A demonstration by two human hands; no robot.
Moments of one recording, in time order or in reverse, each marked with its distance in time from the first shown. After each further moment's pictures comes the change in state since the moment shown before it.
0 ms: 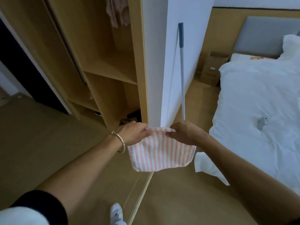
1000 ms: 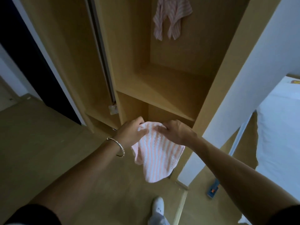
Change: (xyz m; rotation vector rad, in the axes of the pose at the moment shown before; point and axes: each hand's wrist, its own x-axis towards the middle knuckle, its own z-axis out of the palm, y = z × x) left_hand 0.141 -0.349 -0.134 -0.336 0.267 -0.127; right_hand 0.361 -0.243 -0.022 -0.016 0.054 -0.172
